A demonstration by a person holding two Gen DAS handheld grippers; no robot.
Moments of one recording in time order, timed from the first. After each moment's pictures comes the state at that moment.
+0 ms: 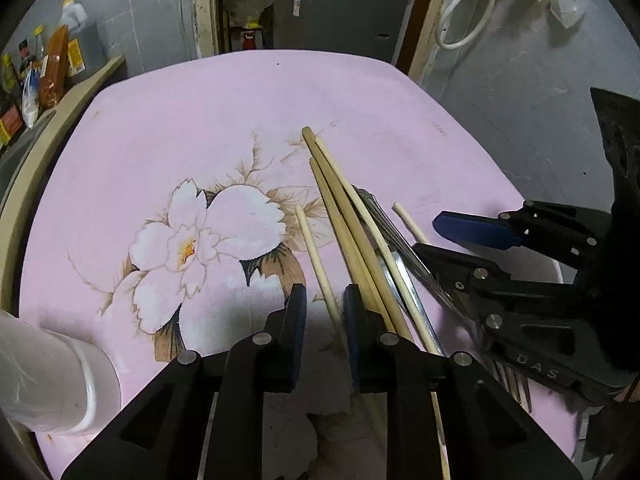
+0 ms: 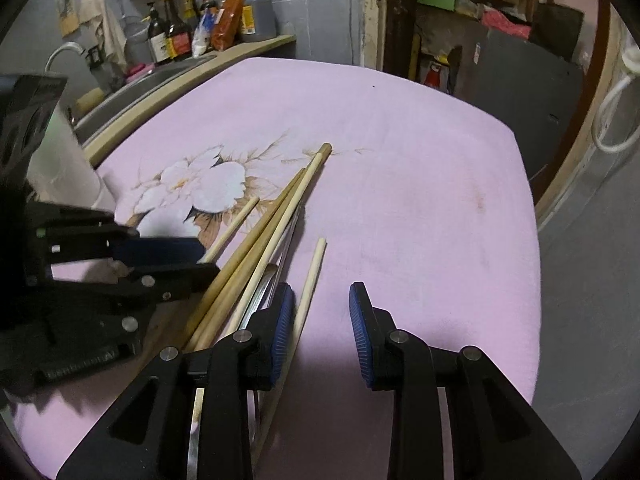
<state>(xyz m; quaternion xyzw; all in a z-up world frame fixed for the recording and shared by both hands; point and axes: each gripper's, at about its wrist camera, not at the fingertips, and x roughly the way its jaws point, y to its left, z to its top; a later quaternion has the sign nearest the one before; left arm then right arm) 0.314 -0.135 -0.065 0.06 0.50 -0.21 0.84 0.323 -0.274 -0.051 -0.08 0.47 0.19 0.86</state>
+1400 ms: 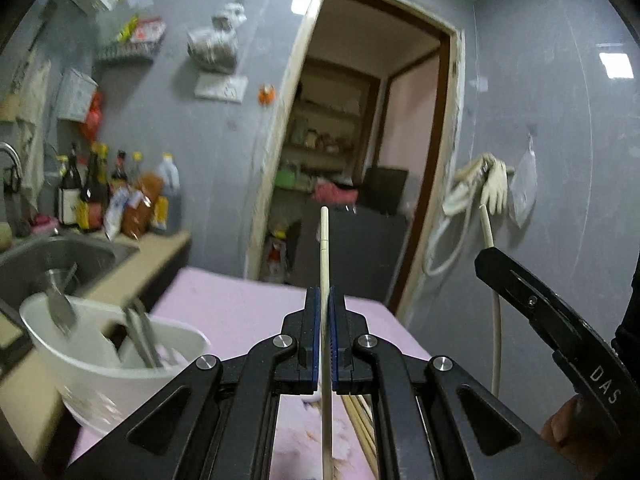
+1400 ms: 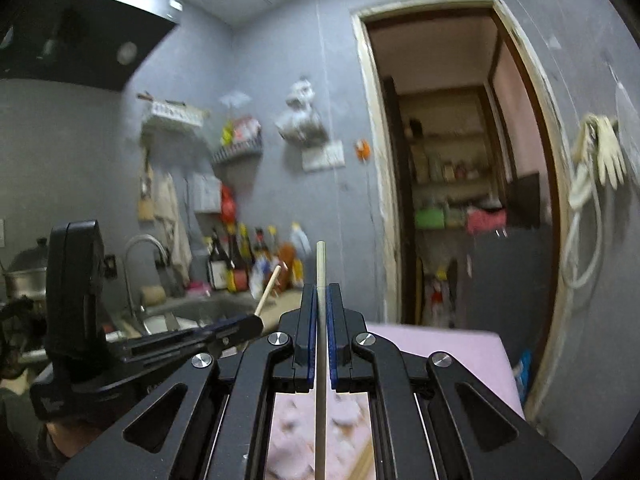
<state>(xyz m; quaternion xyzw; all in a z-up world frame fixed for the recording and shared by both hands) 0.189 -0.034 0.087 -0.08 0.10 -0.18 0.97 0.172 -0.218 0.085 0.02 0.02 0.23 0.97</state>
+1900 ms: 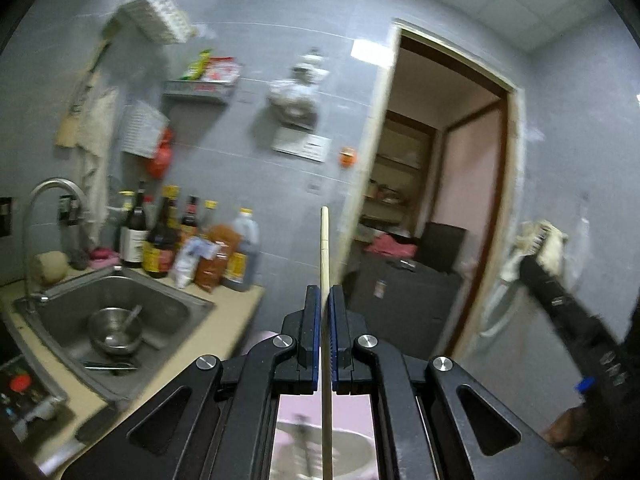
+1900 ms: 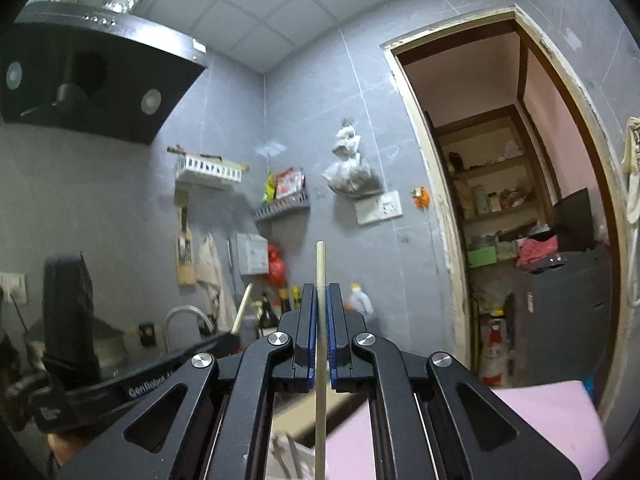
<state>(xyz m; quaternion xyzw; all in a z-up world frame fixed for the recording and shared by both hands) 0.216 0.112 0.141 -0.13 0.05 -0.07 0.99 0.211 -0.139 0.133 0.08 -0.06 0.30 0.95</state>
